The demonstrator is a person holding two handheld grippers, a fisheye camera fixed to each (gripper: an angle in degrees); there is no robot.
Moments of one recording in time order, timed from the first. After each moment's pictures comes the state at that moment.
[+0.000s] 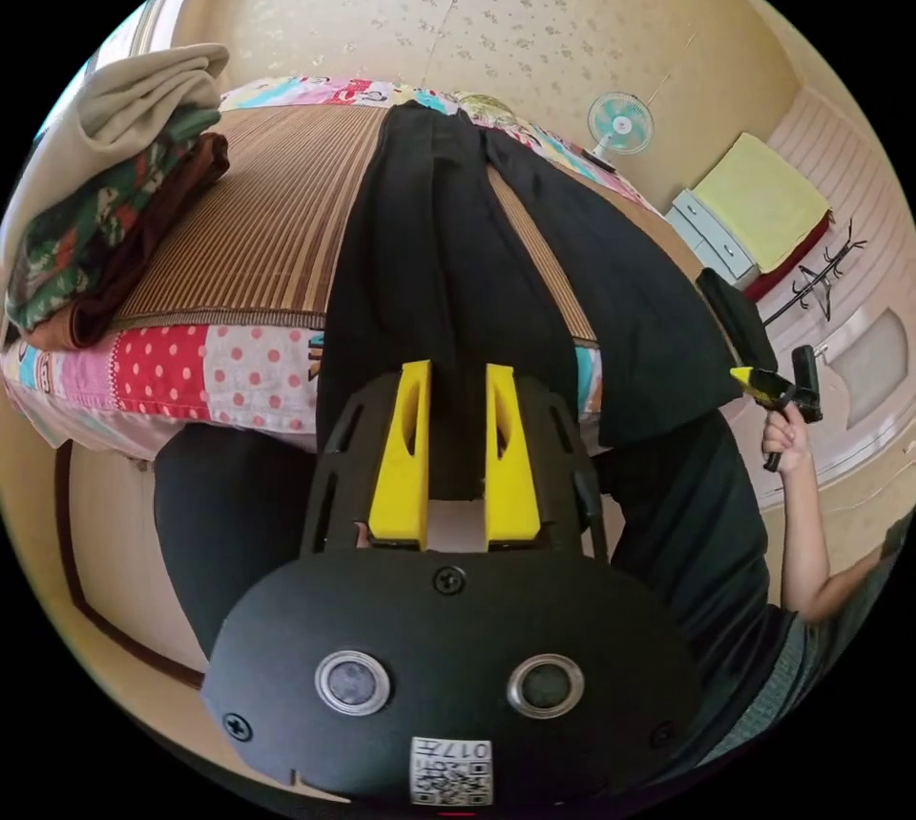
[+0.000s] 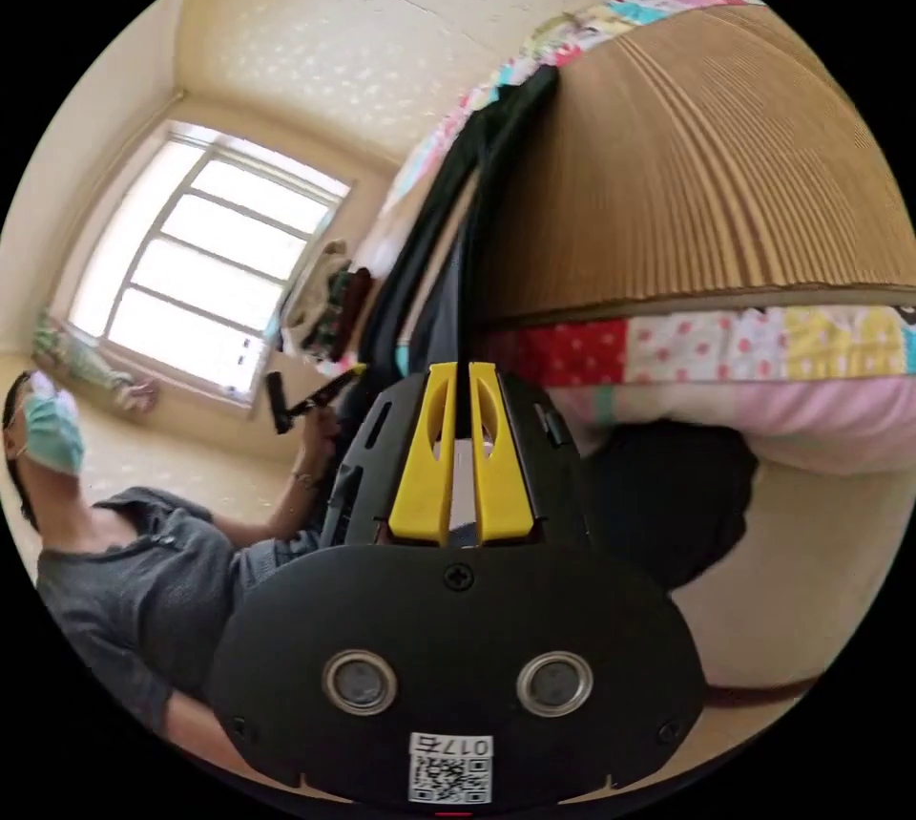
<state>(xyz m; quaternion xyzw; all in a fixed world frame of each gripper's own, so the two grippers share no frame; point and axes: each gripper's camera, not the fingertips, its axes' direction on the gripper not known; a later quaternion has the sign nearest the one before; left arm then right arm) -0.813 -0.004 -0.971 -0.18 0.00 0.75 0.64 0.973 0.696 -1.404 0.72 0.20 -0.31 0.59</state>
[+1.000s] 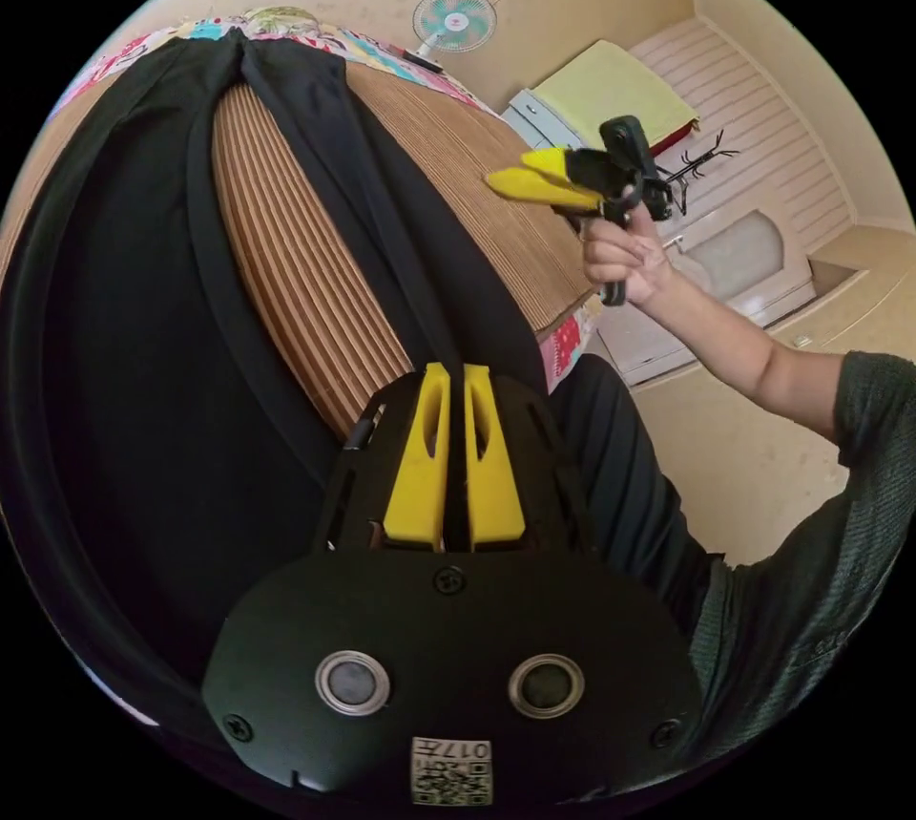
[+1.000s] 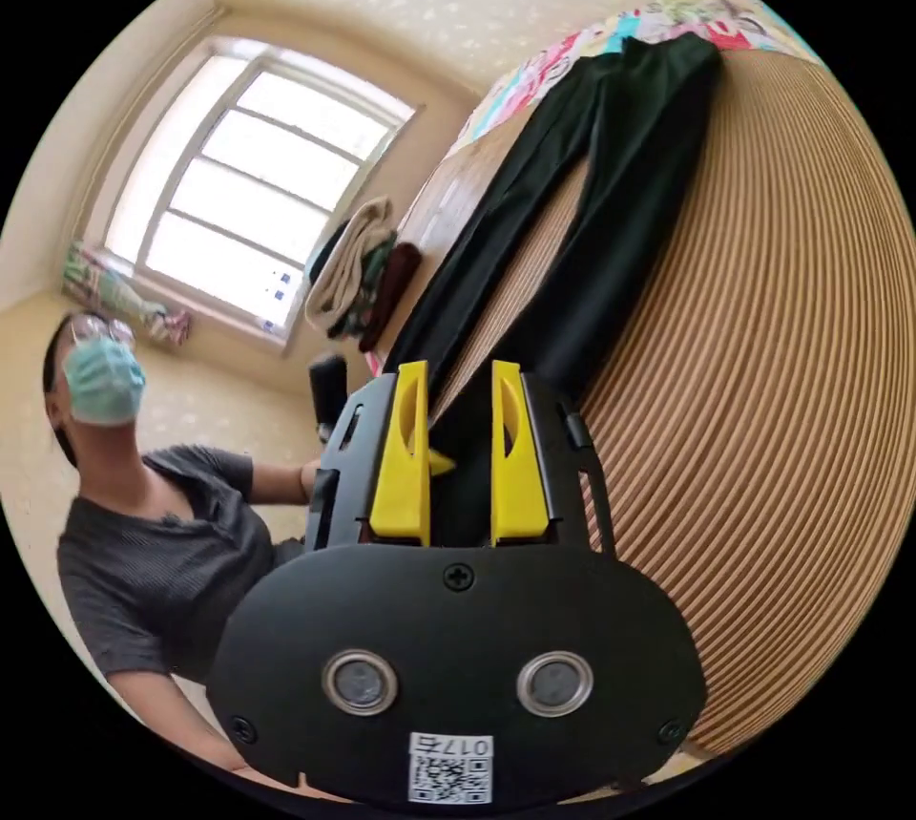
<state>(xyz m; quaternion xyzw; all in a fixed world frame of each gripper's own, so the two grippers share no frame) -0.754 0.117 -0.832 -0.46 0.04 0.75 0.48 0.824 0.659 -1.540 0.59 0.27 -0.40 0.65</state>
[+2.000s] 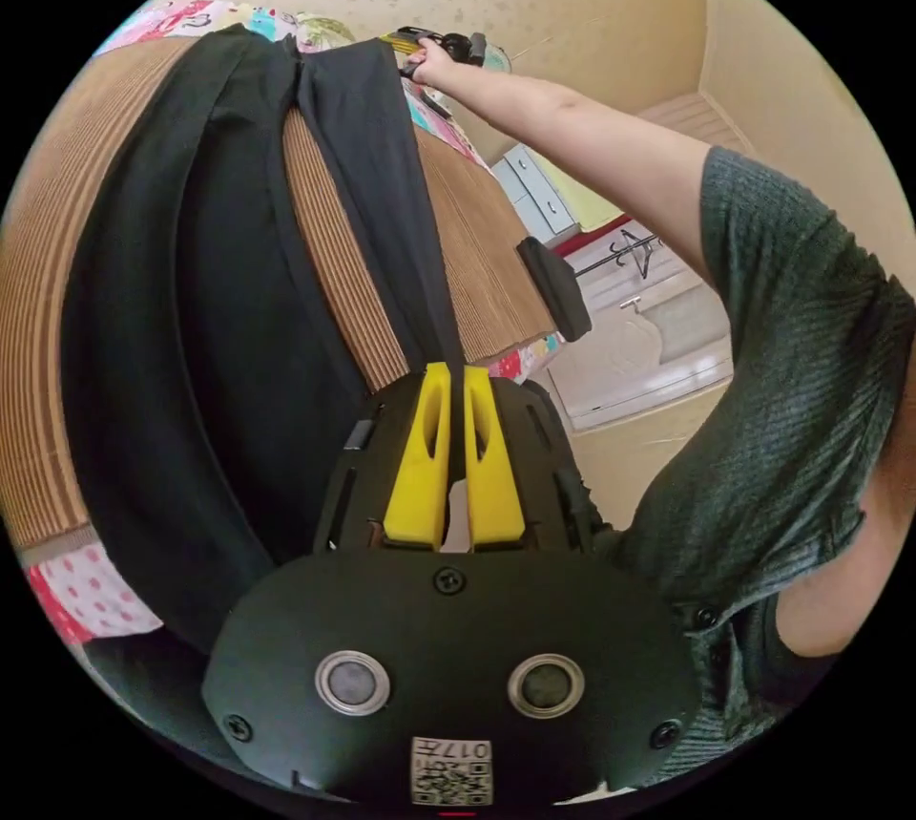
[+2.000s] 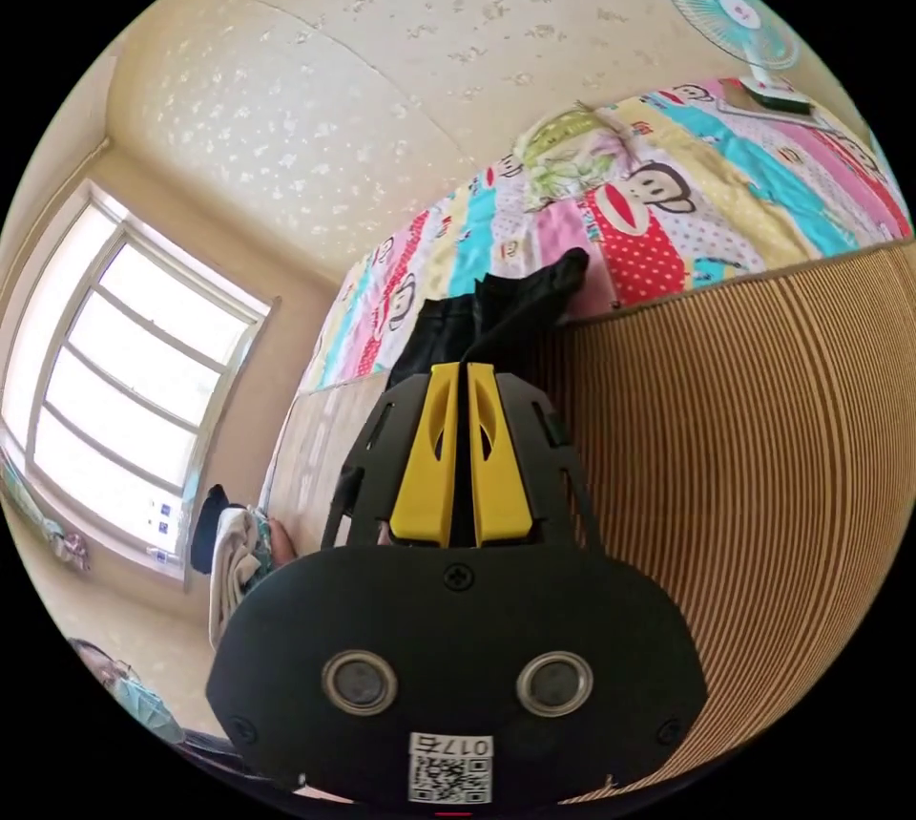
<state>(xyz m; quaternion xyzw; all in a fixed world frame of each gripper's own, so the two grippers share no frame) -0.661 -0.005 -0.934 -0.46 0.10 0.66 0.58 0.568 0.689 -1.861 0.81 0.22 -0.26 0.48</state>
